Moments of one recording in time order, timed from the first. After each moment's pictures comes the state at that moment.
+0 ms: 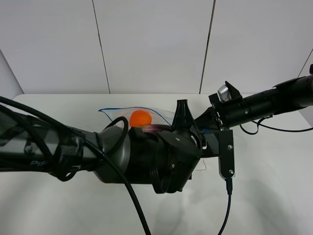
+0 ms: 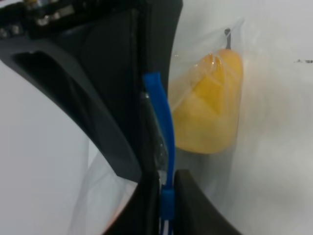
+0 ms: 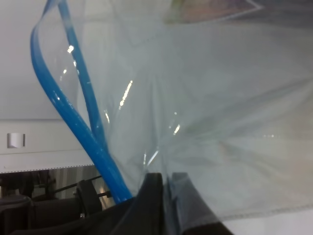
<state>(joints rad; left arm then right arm) -1.15 2.01 -1.26 1.40 0.56 -0.54 0.02 1.98 -1.11 1.28 1.20 -0.90</state>
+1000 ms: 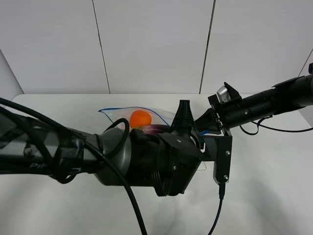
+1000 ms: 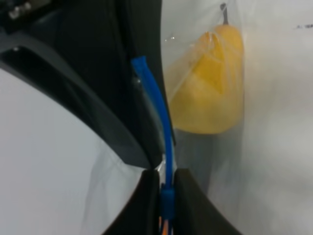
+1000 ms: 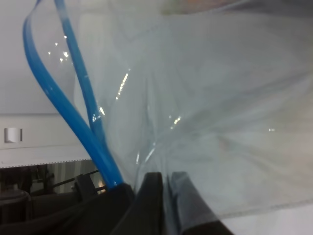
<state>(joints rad) -1.15 2.01 -1.26 1.37 0.62 -0.41 0.02 1.98 -1.11 1.25 1.20 -0.87</state>
